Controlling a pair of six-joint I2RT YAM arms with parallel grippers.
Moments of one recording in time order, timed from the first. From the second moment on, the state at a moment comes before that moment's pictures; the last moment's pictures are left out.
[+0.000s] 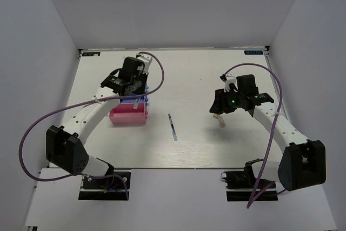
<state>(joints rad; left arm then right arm) -0.49 1.43 1.27 -0.62 -0.16 -0.11 0.25 1.25 0.89 -0.52 -0.49 0.05</state>
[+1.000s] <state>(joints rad) -0.07 1.71 1.31 -0.56 0.71 0.65 0.24 1.25 0.89 -0.52 -0.52 0.05</state>
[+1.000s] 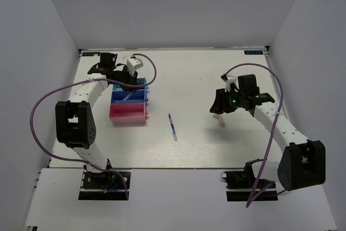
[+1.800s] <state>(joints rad) -0.12 1.59 1.20 -0.40 0.59 0.51 0.22 1.25 0.89 -0.52 -0.54 0.05</state>
